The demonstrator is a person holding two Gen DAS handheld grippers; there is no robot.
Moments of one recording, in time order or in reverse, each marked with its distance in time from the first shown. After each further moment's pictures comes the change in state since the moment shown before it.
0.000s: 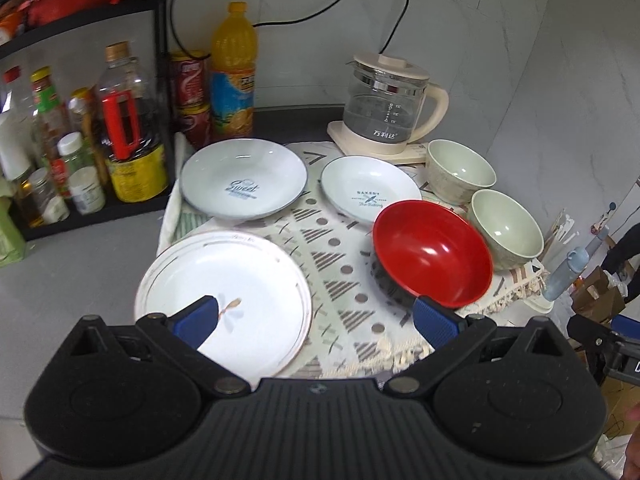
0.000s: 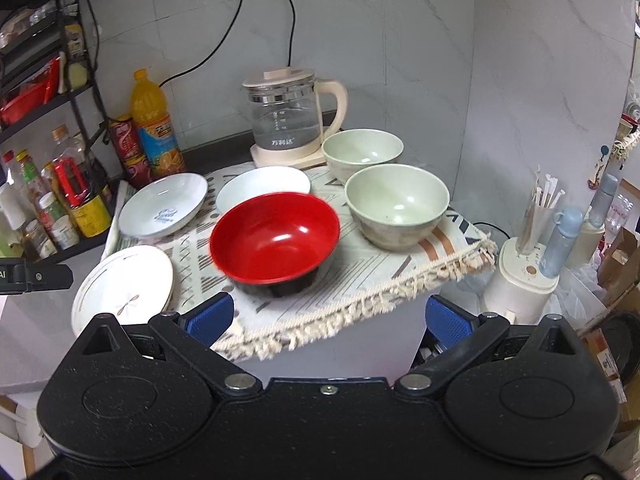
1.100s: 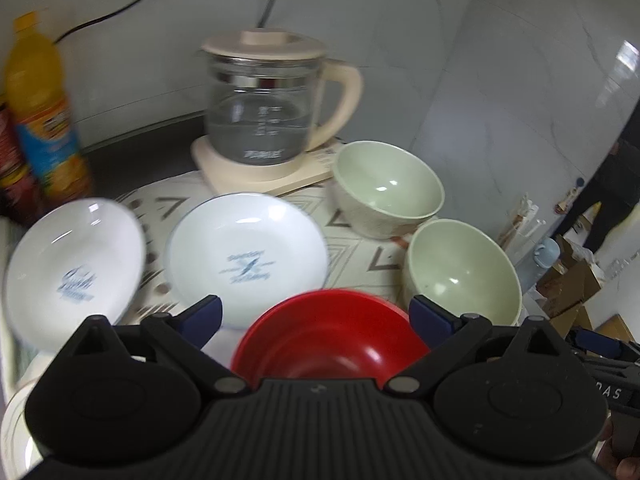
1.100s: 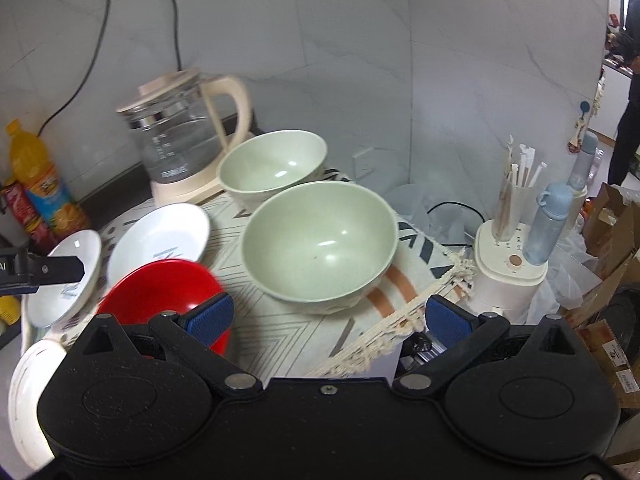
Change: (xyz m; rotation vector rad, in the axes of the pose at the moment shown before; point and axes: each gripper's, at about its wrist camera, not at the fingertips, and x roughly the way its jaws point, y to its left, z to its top) left arm 0.168 -0.110 0.099 0.172 0.072 -0.205; right arm 0.132 -0.081 0.060 0.183 0.057 -0.129
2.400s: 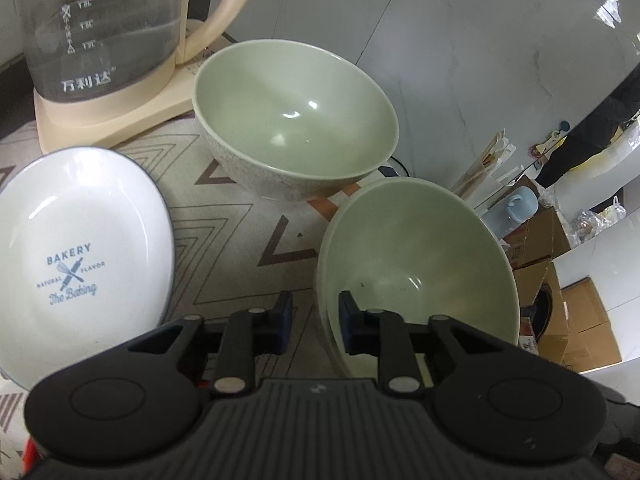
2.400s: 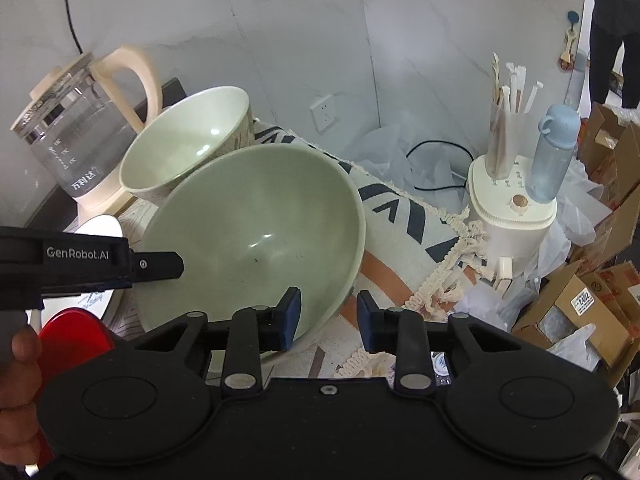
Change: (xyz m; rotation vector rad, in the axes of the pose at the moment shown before) left arm 0.154 -0.058 0.030 0.009 0.273 -0.179; right arm 0.106 -0.032 0.010 0.191 0.154 -0.039
